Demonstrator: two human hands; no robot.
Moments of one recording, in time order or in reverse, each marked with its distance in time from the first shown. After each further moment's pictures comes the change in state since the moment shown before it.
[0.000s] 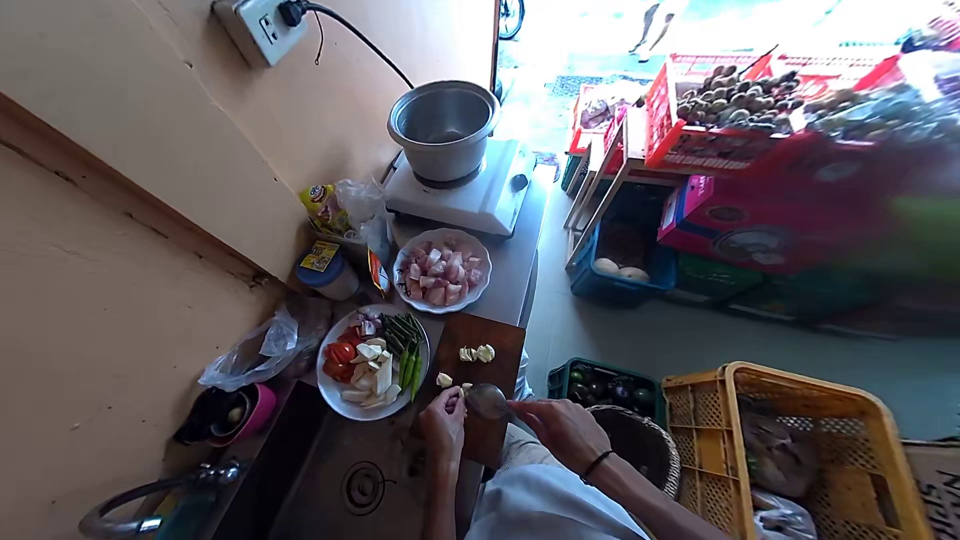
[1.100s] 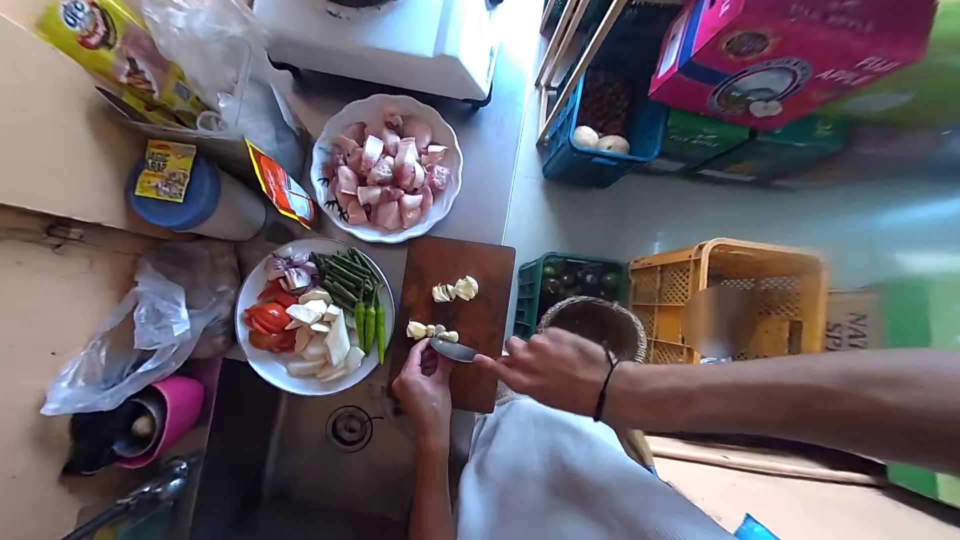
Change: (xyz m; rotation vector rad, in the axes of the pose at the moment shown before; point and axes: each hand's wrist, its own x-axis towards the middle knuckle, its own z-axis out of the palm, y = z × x) left_hand 0.003 -0.011 0.001 -0.045 0.012 0.026; right_hand 0.035 -0.049 -0.055 -0.500 -0.367 -0.456
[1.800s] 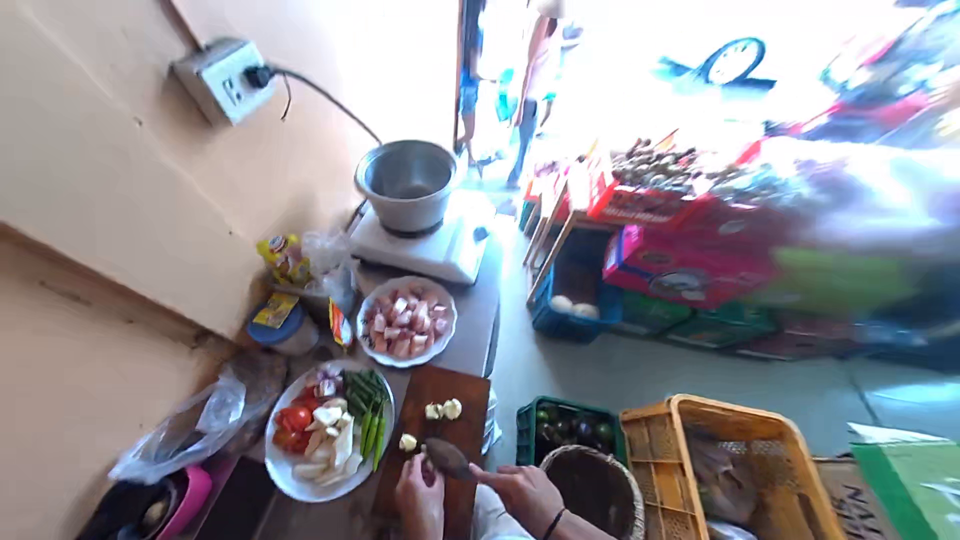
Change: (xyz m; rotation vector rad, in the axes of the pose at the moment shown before) left_hand -0.012 0.032 0.013 0.303 0.074 0.076; right_hand -0.004 0.020 0.115 0.491 0.419 0.312
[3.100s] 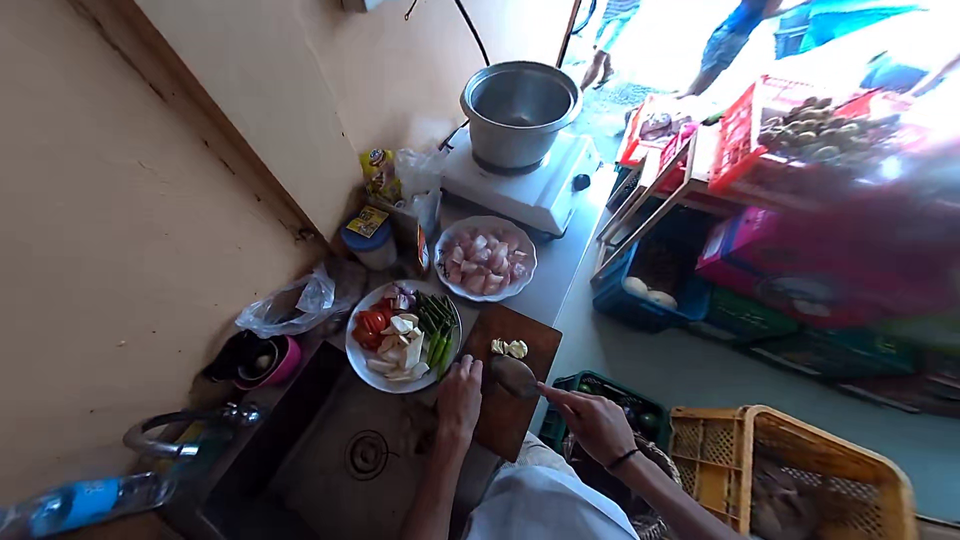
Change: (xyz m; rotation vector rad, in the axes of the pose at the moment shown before) left_hand 0.041 -0.026 -0.020 0.400 -0.150 0.287; right_hand 0.009 -0.003 -0.011 -0.119 0.298 -0.054
